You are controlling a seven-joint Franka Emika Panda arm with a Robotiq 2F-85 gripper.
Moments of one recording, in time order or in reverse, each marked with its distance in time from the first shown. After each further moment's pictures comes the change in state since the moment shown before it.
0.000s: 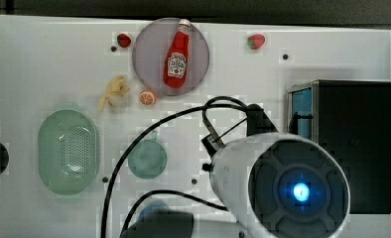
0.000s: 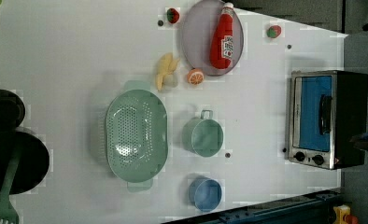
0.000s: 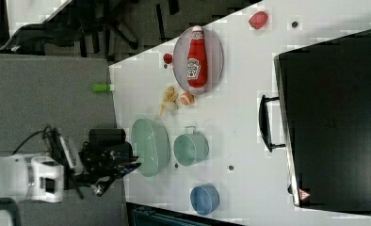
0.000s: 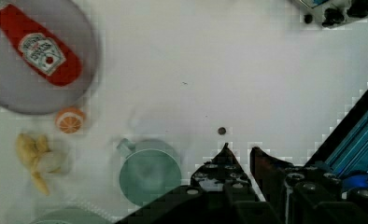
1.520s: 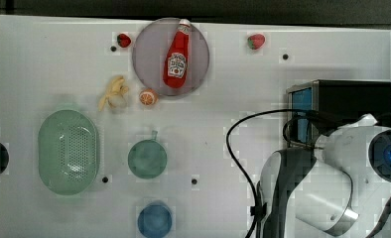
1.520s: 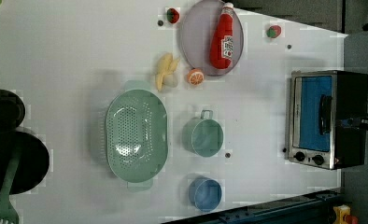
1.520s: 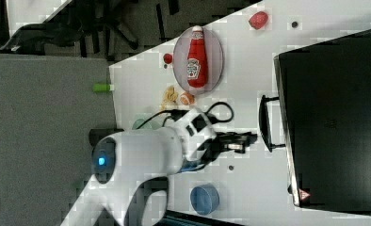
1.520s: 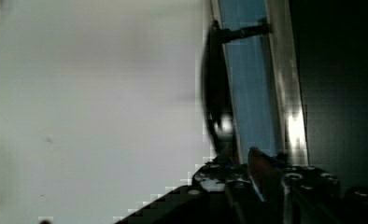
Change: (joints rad) arm -0.060 0.328 -0.348 -0.156 -0.096 0.568 -1.124
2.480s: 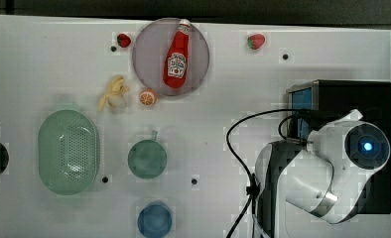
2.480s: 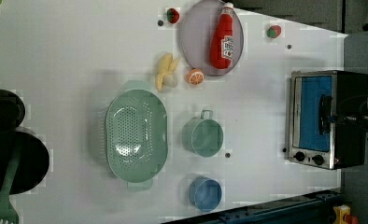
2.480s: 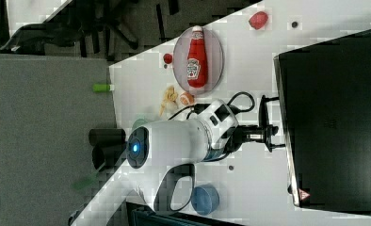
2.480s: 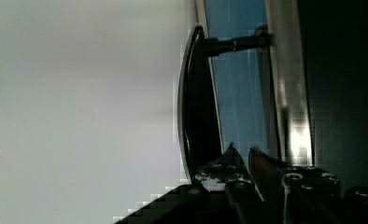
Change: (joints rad) arm -0.003 0.131 -0.004 -0.025 -0.004 0.169 -0.039
